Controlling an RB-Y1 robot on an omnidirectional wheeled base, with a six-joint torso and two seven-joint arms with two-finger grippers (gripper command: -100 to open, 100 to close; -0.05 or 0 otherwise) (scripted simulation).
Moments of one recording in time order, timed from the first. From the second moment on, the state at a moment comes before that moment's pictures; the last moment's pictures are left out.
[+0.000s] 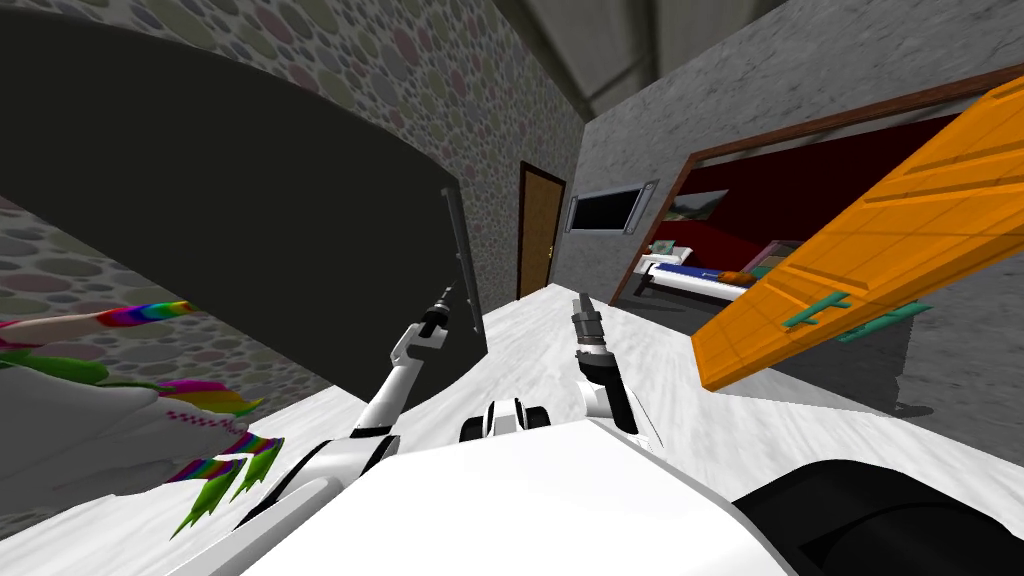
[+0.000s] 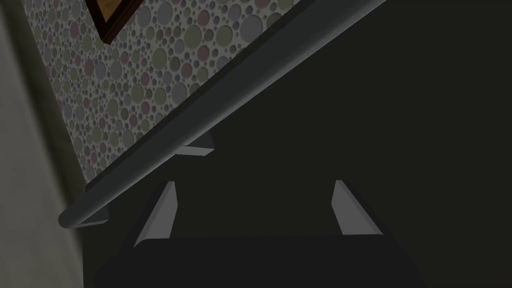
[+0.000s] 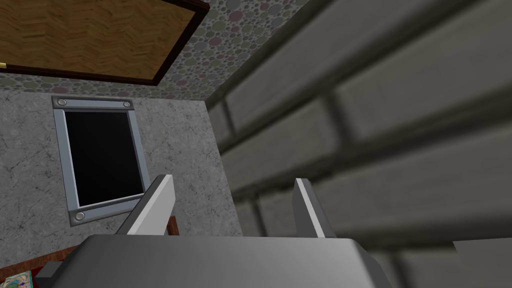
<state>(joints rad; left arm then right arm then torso) -0.38 0.30 0.00 -1.46 -0.26 0.03 -0.15 0.45 0.00 -0.02 -2.26 0.10 -0.44 0.11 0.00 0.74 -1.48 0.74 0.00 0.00</state>
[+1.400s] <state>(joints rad) -0.73 0.44 -0.02 -1.13 -0.36 0.26 -0.17 0.45 0.00 -0.02 -2.26 0.10 -0.44 0.11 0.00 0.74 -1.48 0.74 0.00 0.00</state>
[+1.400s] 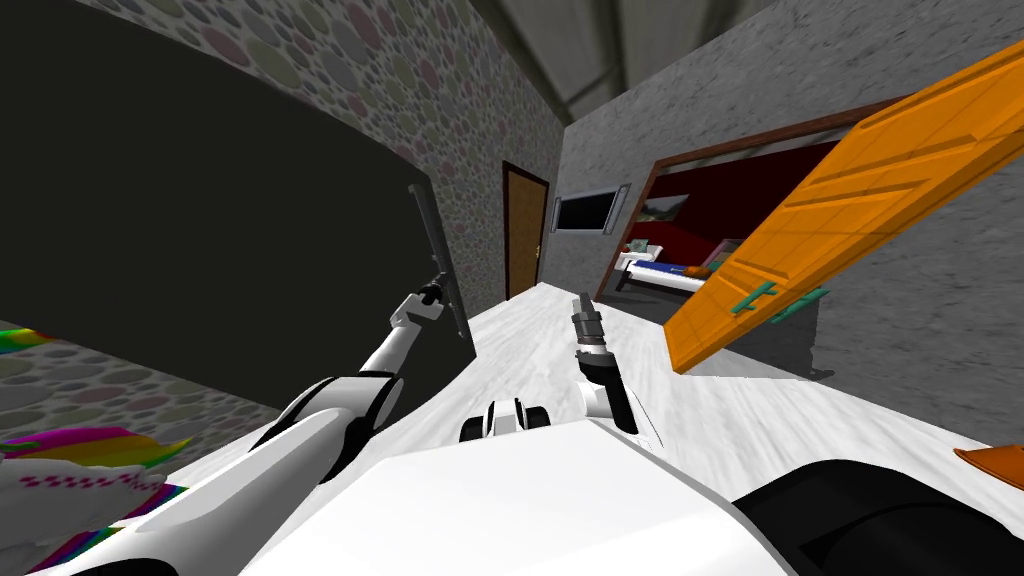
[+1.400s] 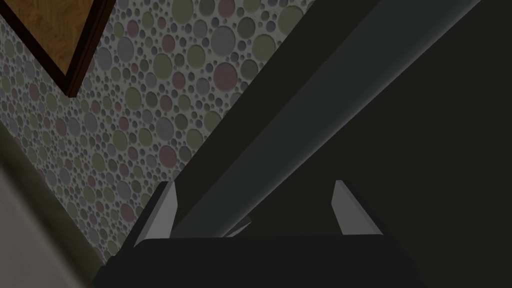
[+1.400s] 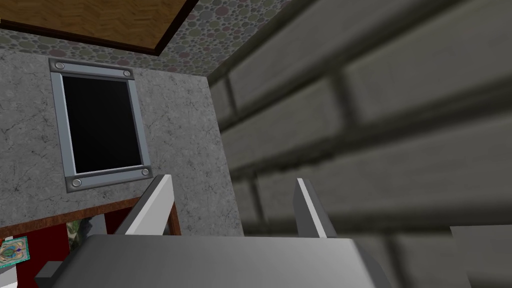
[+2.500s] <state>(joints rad) -0.79 0.42 -0.11 -1.11 -0.33 0.26 -0.16 0.45 0.00 -0.02 -2.26 0.10 -0.44 0.11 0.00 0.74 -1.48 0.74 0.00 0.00</state>
